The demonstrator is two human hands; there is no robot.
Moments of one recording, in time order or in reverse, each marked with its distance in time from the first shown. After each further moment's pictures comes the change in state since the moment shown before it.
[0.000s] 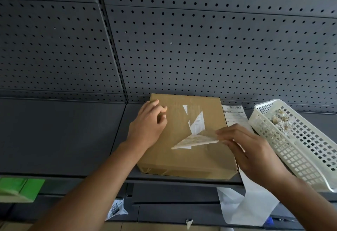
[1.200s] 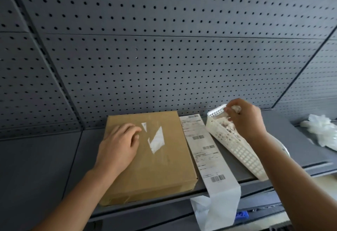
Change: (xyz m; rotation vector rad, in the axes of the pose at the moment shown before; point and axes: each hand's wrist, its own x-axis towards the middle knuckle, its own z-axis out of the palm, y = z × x) left_hand 0.004 0.021 0.008 0.193 0.114 0.268; right_hand 0.025 0.106 -0.083 -0.205 0.378 0.754
